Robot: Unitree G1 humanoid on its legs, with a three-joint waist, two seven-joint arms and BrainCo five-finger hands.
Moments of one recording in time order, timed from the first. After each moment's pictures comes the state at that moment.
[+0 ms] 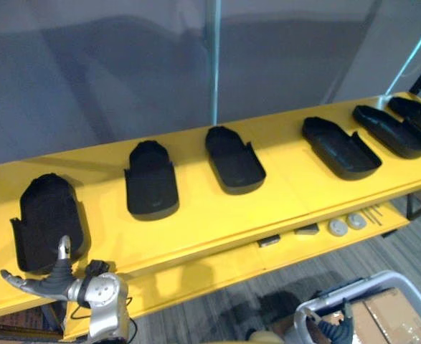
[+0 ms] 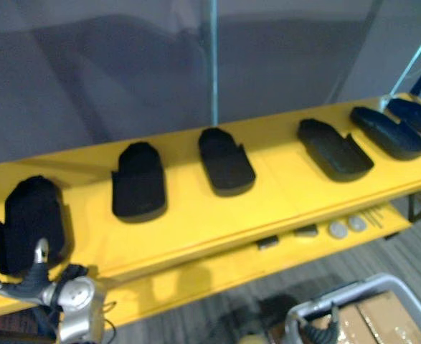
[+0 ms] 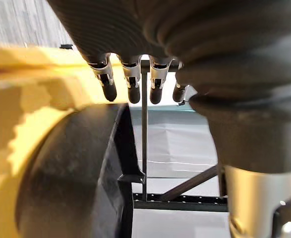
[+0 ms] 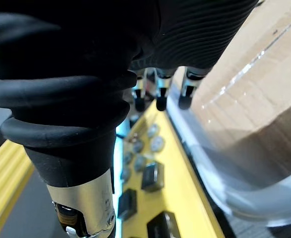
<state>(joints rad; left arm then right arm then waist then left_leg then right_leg) 0.08 0.07 0.27 0.14 -0.16 -0.25 1.21 0.42 -0.05 -0.14 0.60 -0.09 -0.41 -0.46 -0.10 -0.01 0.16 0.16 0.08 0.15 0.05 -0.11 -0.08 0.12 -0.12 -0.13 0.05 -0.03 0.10</state>
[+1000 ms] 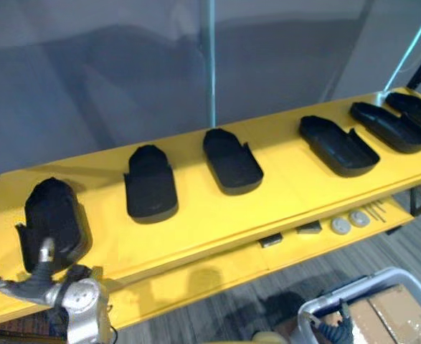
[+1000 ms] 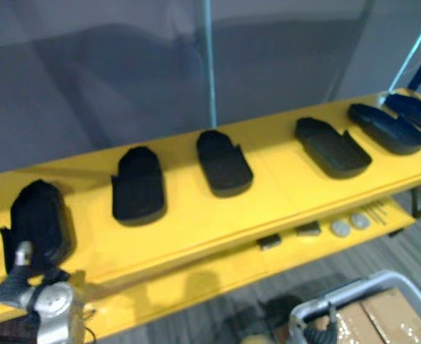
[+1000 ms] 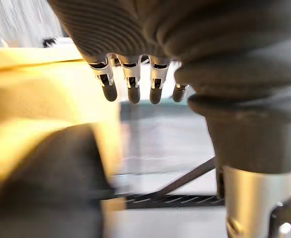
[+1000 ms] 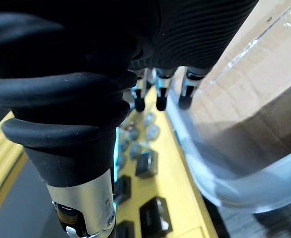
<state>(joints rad) 0.20 0.08 0.35 -0.13 -0.13 -0.30 1.12 0.46 -0.07 -0.15 0.59 -0.09 -0.39 -0.41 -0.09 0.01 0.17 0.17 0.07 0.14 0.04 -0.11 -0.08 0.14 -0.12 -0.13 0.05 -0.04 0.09</state>
